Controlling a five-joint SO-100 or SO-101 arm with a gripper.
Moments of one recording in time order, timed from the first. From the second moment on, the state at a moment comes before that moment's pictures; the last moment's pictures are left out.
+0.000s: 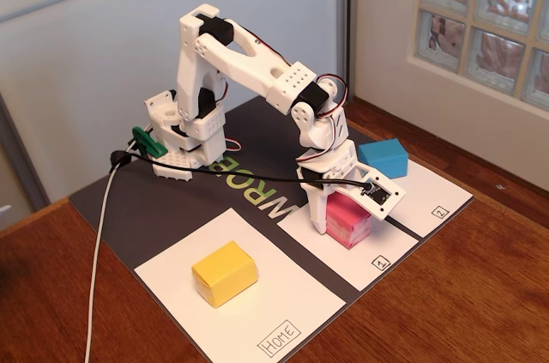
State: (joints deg) arm -15.4 77.1 102.3 43.5 101.2
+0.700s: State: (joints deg) arm -18.8 92.8 103.1 51.6 100.6
